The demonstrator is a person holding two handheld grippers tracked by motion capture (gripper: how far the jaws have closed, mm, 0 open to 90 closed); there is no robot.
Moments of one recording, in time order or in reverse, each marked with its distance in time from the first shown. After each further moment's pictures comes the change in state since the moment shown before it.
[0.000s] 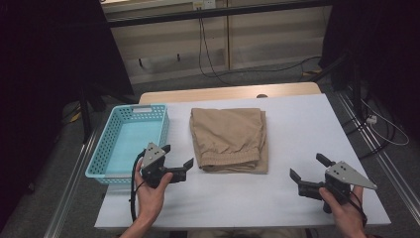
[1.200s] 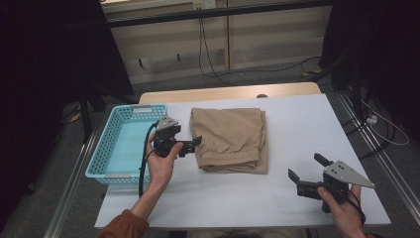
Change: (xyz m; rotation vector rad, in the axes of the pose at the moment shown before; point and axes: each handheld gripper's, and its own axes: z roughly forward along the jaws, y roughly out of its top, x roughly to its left) left arm 0.026 0.049 0.064 0.131 -0.046 -0.048; right arm 0.001 0.000 0.003 0.011 0.014 -0.002
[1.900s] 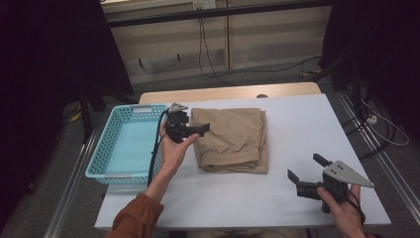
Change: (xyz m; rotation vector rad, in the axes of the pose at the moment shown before) left arm 0.015 0.026 0.052 0.098 0.015 -0.070; right arm 0.001 0.000 0.000 0.005 0.017 0.000
